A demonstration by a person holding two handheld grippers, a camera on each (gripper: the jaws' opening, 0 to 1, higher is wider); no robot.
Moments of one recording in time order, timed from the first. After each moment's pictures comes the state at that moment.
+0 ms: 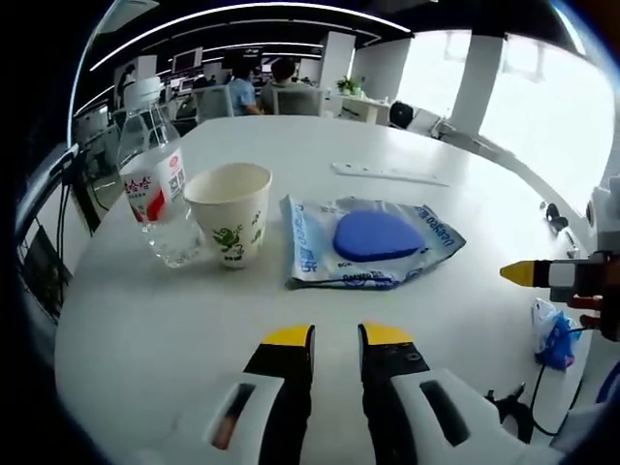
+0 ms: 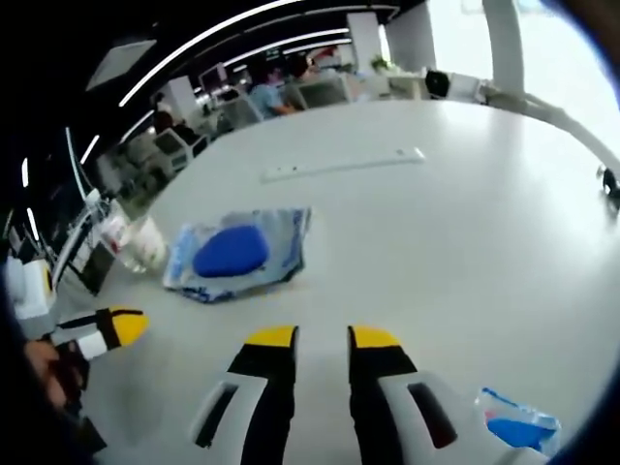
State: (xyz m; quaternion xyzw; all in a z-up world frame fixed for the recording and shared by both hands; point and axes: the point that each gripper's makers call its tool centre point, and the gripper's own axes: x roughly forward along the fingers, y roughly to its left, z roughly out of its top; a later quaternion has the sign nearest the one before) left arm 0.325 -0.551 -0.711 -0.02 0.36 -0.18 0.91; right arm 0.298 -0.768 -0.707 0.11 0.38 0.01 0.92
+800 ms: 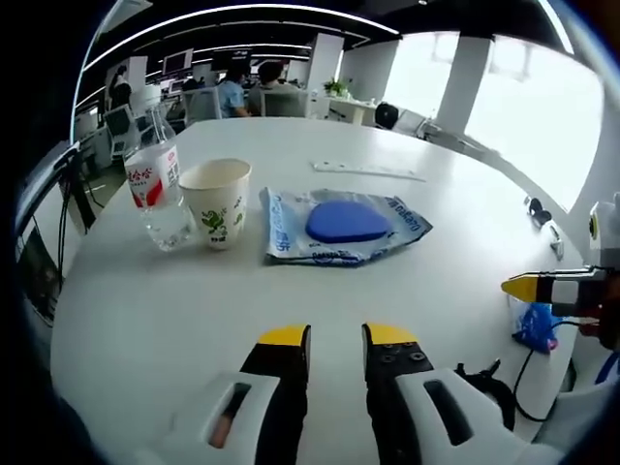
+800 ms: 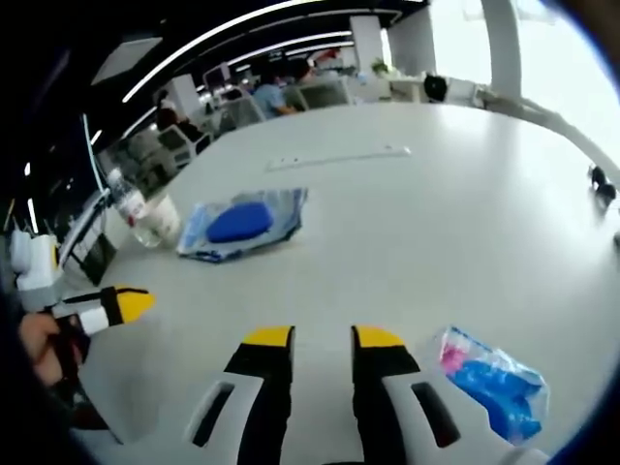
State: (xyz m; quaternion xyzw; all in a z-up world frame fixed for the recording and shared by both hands) left arm 0.287 -0.560 -0.700 -0.03 0.35 -0.21 0.91; right arm 0.237 -0.771 -0.698 0.10 0.37 0.01 0.92
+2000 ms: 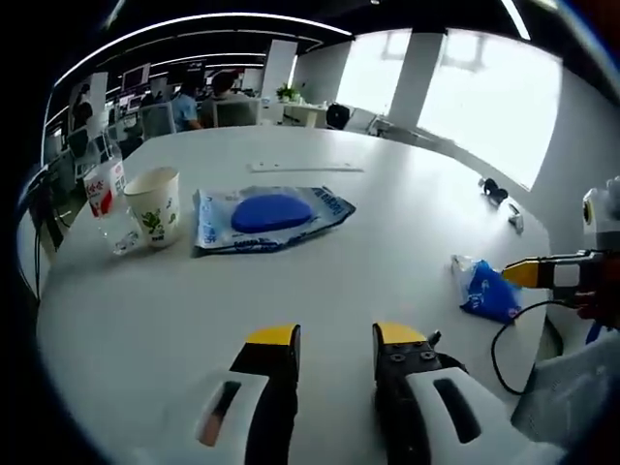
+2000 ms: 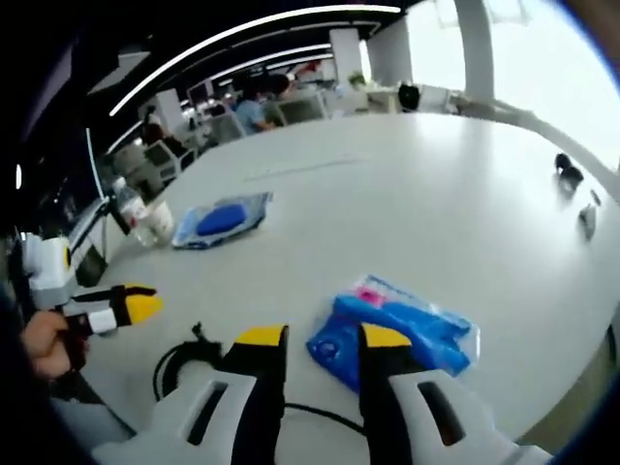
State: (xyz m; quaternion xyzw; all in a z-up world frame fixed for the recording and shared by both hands) left arm 0.235 -0.615 -0.695 -0.01 0.33 -0.31 0.89; right arm 0.155 -0.820 -0.675 0.11 0.34 -0.05 0.93
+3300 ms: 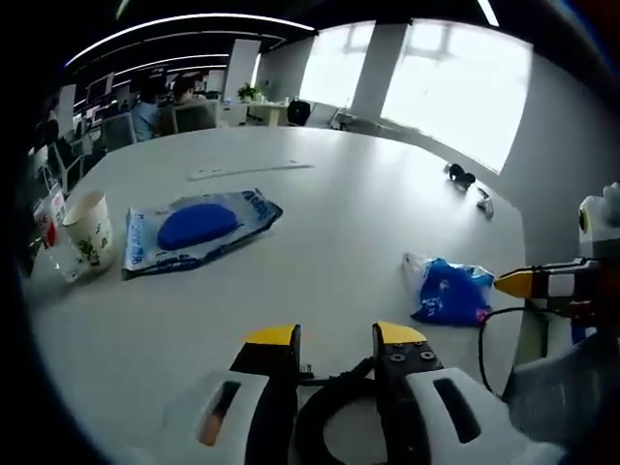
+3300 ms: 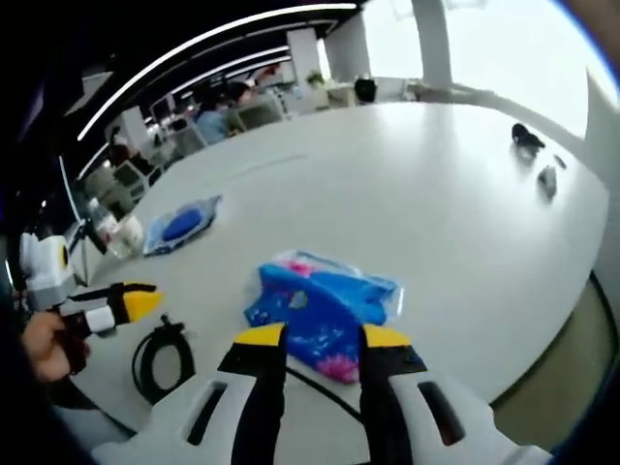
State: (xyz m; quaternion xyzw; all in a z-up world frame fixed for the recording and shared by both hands) left arm 0.214 -0.690 -0.693 0.00 0.33 -0.38 0.86; right arm 0.107 -0.869 -0.683 0.14 0.35 -0.12 0.92
